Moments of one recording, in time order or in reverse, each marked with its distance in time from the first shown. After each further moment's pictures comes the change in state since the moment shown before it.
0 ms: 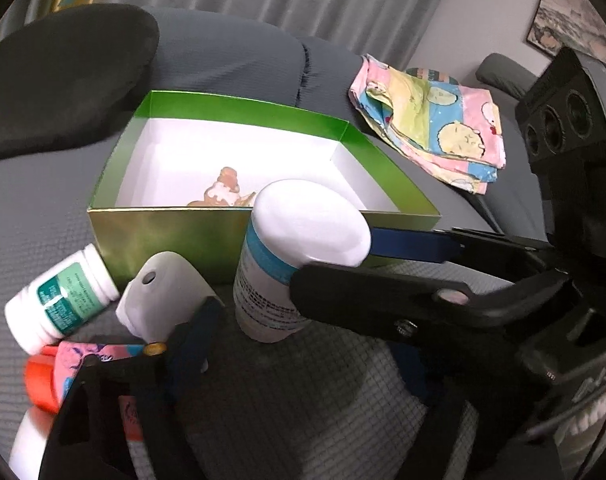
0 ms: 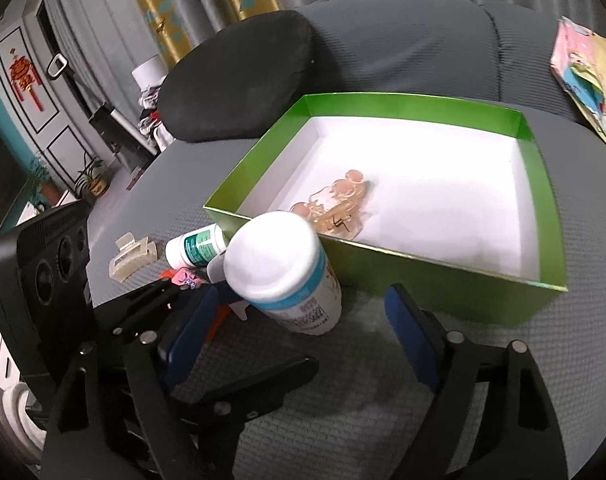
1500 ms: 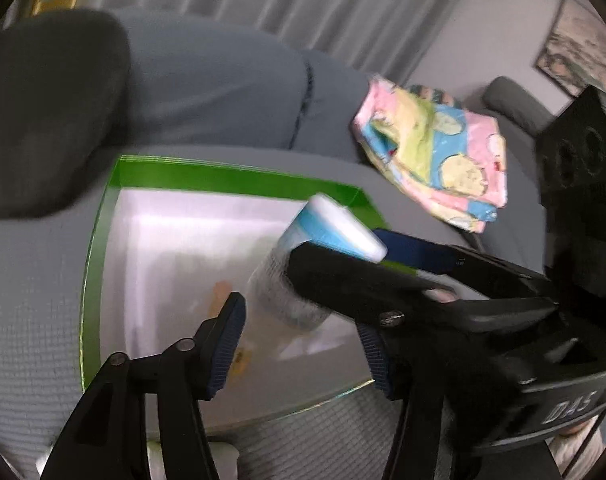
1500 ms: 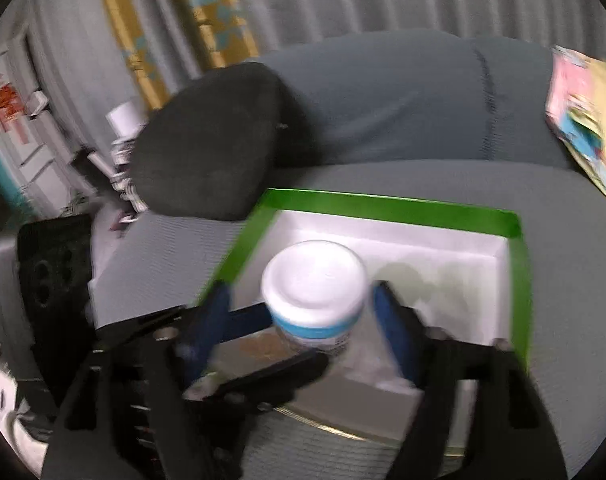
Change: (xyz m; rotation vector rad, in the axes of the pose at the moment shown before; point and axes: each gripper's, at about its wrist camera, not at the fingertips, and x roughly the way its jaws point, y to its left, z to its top) left arm 0.035 0.025 0.104 -0.046 0.027 -0.050; right arm 0.010 -0.028 0.082 0.084 -0.113 -0.098
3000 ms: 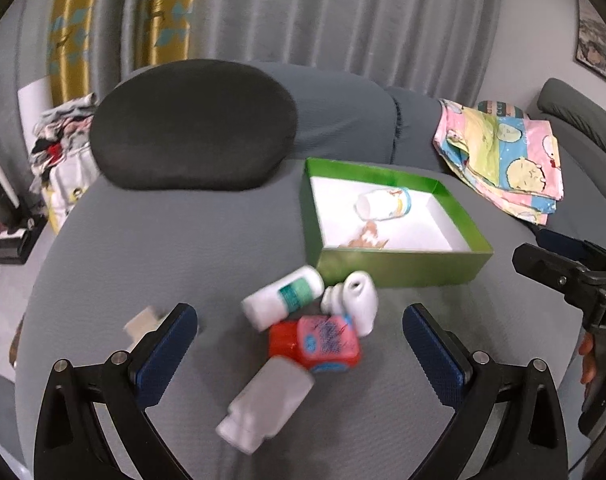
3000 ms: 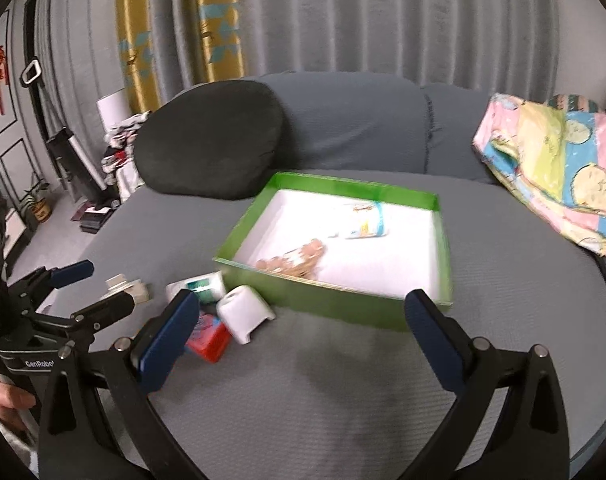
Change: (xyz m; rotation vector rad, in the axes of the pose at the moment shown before) left arm -0.184 0.016 -0.106 0.005 -0.128 0.389; right arm -0.119 0.085 -0.079 -0.099 -0.079 -0.165
